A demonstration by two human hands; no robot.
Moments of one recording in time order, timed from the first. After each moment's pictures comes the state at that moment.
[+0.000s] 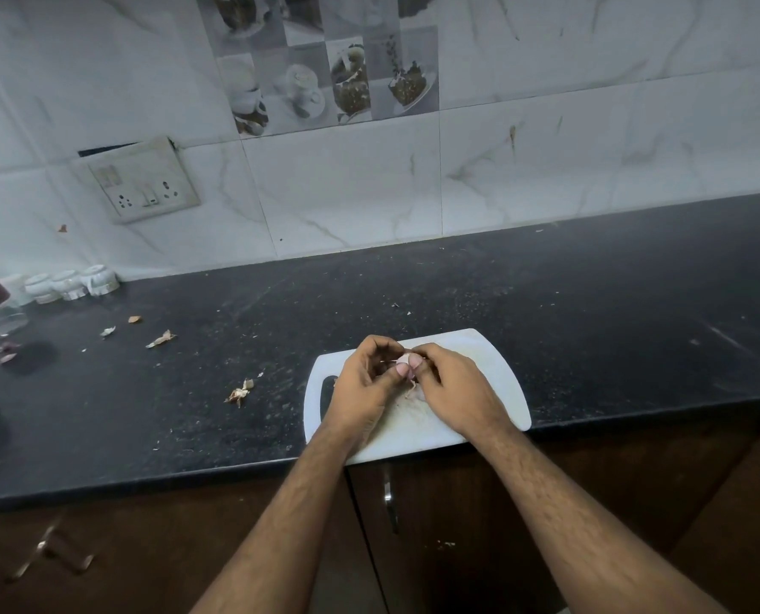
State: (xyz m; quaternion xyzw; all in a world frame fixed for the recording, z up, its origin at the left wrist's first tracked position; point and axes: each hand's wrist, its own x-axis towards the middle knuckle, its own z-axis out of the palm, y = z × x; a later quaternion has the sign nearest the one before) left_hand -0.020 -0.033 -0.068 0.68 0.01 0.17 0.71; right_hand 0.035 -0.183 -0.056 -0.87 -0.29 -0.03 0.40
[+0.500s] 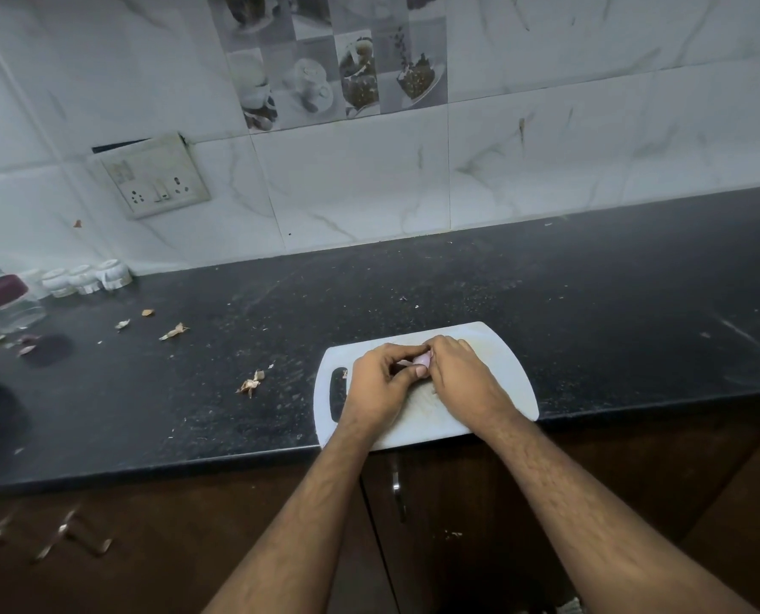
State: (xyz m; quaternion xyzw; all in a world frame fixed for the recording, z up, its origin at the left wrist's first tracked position) left_hand -0.018 -0.039 -0.069 0.82 0.06 0.20 0.54; right_hand 0.043 -0.179 -0.062 -0.90 -0.31 -0.02 0.31
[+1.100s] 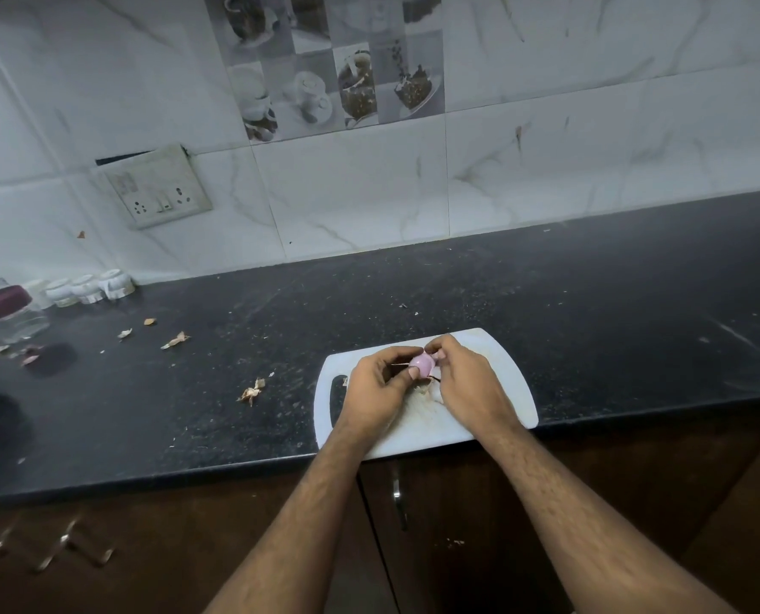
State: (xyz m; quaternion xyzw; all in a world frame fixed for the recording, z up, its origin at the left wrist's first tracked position) left_hand -0.024 -0.041 -0.060 0.76 0.05 0.18 0.62; right_hand 0.040 -0.184 -0.063 -0.87 -0.25 -0.06 0.42
